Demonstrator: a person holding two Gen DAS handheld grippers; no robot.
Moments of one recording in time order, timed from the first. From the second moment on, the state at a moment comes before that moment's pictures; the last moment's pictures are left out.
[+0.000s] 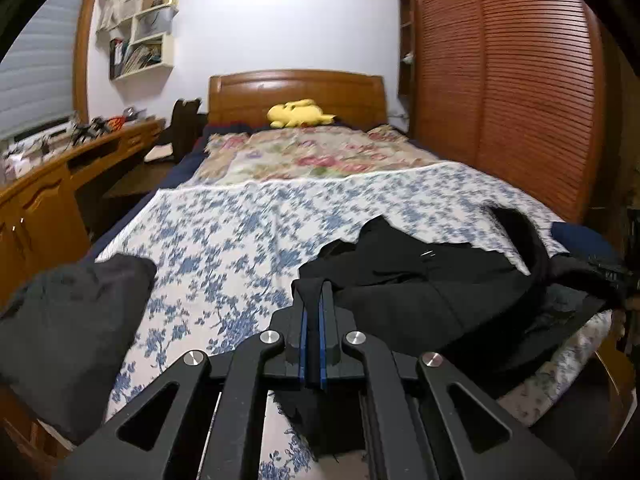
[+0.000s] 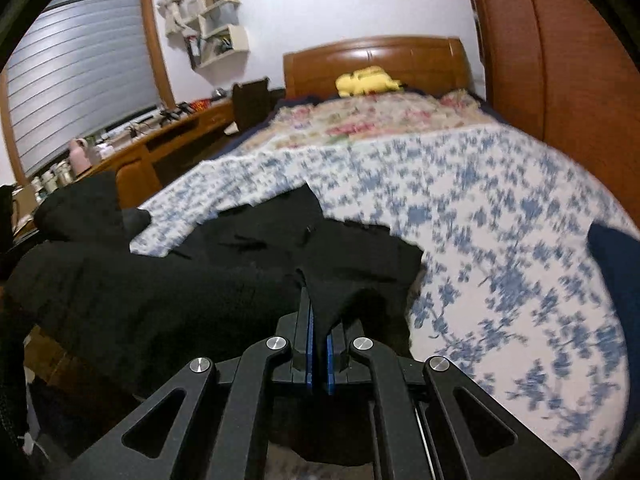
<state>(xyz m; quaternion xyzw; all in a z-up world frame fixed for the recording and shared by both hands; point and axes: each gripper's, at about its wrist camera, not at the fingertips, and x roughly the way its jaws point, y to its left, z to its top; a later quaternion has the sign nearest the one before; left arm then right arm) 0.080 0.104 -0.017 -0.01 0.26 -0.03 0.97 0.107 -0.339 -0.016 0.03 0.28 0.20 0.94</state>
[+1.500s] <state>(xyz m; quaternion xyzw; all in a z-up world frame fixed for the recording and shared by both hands) 0.129 0.086 -0.048 -0.02 0.26 -0.02 0.96 0.290 -0.274 -0.022 -0.04 0.29 0.17 0.94</state>
